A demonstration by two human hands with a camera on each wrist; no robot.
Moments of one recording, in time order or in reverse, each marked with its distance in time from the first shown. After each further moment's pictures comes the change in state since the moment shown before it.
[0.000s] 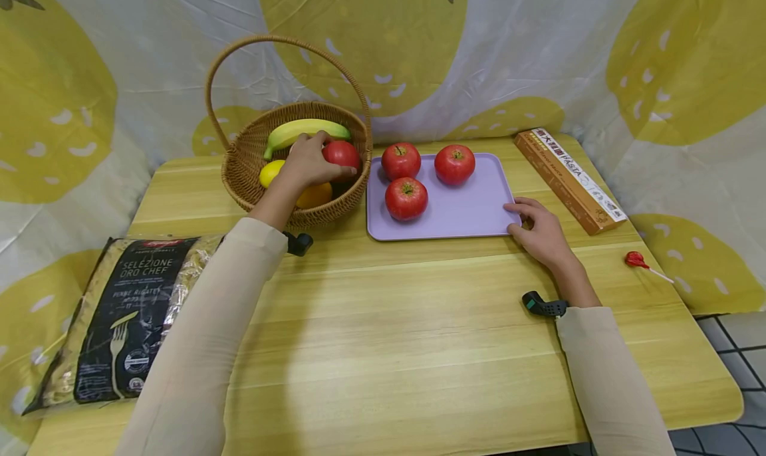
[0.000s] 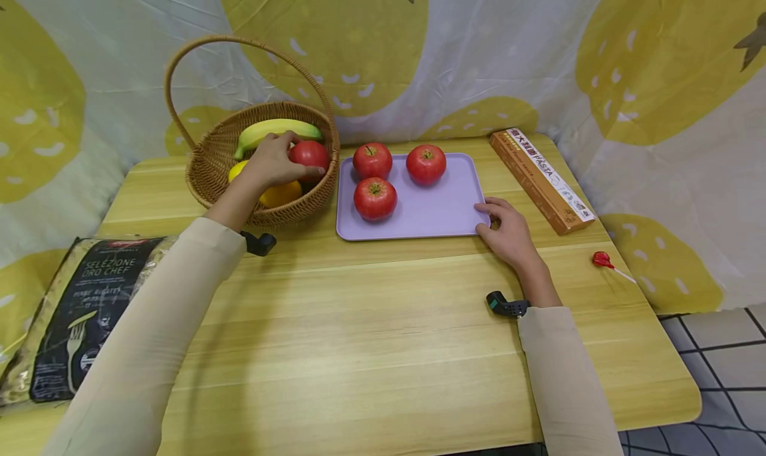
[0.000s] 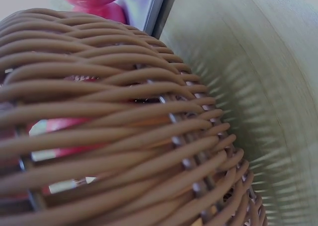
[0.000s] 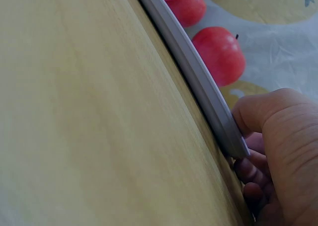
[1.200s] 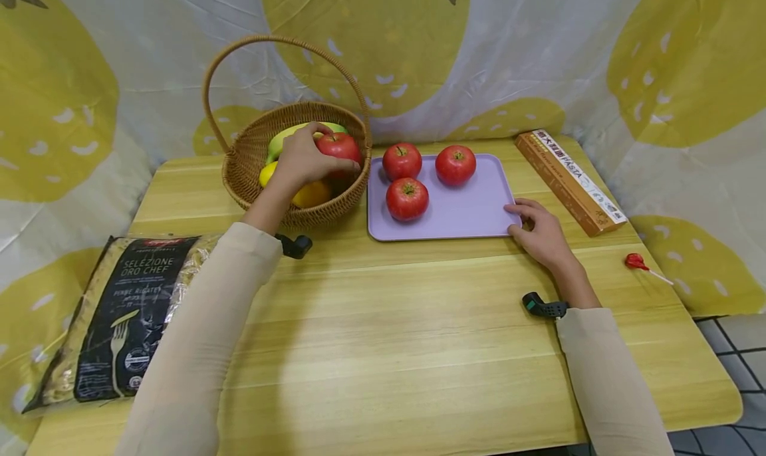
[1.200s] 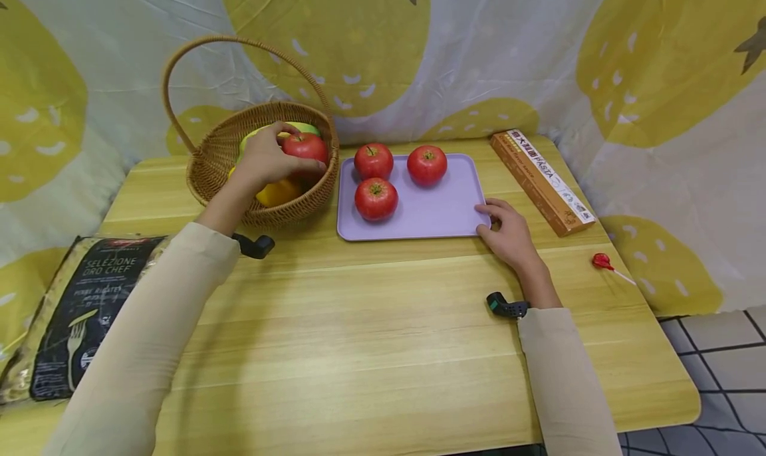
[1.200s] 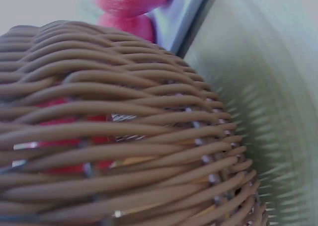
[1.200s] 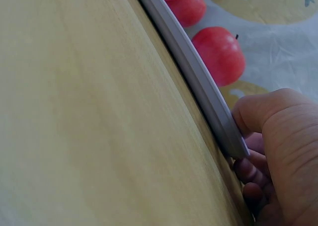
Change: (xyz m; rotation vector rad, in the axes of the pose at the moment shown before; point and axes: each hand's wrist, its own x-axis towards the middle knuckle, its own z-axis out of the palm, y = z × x) left_hand -0.015 0.001 -0.007 -0.204 0.147 -0.015; right_hand -0.001 -0.002 -0.001 0.005 -0.015 0.010
